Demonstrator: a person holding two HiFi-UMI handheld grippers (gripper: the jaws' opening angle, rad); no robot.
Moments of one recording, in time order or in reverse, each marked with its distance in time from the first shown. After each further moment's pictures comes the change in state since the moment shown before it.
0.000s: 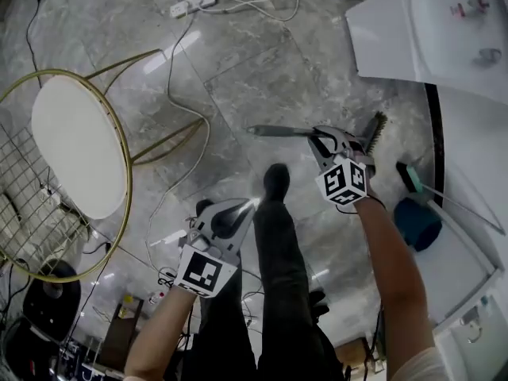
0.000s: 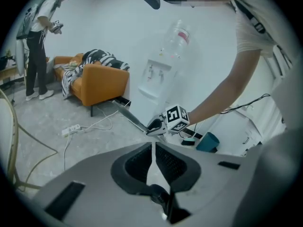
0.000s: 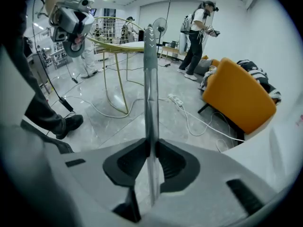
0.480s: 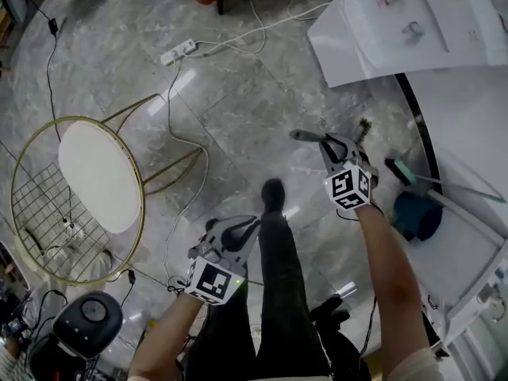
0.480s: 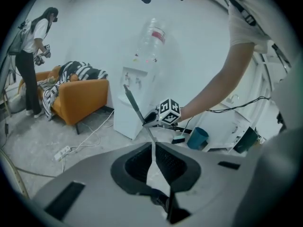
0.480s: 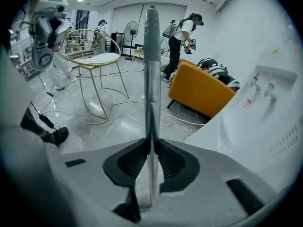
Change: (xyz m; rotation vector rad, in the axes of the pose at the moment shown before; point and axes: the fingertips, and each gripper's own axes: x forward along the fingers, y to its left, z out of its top) left arm -0.016 -0.082 0.074 0.196 0.047 -0.124; right arm -0.135 -0.077 -0.030 0.224 0.017 -0.261
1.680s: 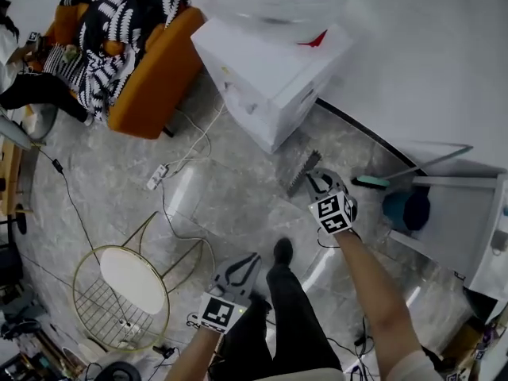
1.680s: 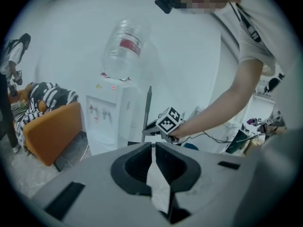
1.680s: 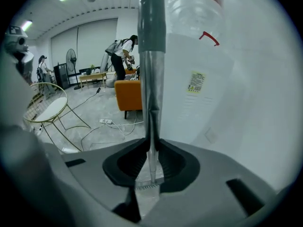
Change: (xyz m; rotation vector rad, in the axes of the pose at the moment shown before) left arm 0.086 -0.110 0.255 0.115 -0.079 -0.141; right arm -0.194 -0.209 -0.093 0.593 -0.050 -0.269
